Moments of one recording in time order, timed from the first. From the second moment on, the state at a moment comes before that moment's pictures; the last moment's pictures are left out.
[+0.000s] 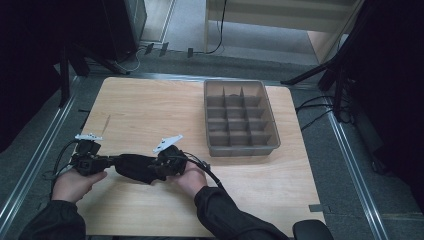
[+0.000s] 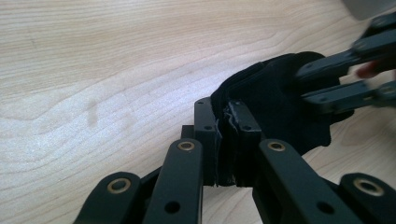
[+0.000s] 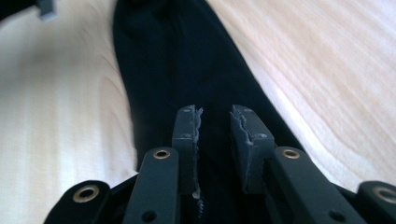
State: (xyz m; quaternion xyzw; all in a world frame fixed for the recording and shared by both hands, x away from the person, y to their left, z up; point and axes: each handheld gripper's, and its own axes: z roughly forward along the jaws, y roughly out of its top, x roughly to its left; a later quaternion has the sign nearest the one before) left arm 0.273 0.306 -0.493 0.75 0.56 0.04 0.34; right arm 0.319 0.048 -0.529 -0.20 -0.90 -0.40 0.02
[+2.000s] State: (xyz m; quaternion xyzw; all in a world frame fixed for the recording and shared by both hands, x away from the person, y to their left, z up) left arm 0.271 0.285 -0.467 0.77 0.54 0.05 0.34; right arm 0.308 0.032 -0.540 -0.22 -0.90 -0.39 0.01
